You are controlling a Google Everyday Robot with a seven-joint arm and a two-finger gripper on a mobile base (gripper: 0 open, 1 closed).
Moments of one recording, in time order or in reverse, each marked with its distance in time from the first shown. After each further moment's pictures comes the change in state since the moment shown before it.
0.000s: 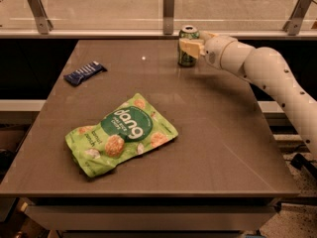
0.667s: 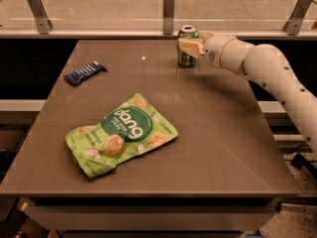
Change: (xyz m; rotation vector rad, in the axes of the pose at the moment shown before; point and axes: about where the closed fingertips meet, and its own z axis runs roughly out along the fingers) arm -0.002 0.002 0.000 -0.005 0.023 -0.007
